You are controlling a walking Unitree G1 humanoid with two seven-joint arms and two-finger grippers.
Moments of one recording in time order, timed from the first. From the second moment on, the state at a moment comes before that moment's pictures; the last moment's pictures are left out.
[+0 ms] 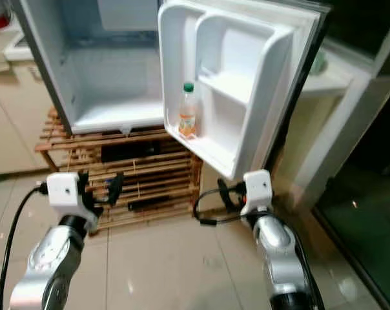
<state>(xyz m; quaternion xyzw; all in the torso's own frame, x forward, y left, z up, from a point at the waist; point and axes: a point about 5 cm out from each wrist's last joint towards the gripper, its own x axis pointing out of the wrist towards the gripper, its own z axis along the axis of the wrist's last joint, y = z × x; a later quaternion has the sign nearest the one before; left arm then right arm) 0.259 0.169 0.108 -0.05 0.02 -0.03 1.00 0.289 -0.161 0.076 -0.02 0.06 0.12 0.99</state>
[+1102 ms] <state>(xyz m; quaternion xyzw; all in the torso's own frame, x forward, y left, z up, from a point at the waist) 0.263 0.192 0.108 0.01 0.05 -0.01 1.00 0.394 -0.161 0.143 -0.11 0.06 -0.06 0.99</state>
